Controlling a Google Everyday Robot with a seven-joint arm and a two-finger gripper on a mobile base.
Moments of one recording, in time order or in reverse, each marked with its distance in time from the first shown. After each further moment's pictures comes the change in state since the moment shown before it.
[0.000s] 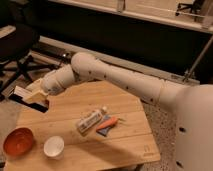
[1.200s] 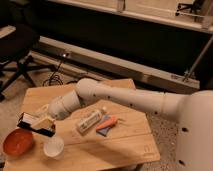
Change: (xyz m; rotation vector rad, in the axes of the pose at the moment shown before) arm -0.114 -0.057 0.022 0.067 -0.183 0.121
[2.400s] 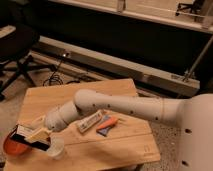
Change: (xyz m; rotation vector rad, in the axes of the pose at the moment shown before) arm -0.003 -0.039 0.026 0.074 0.128 0.021
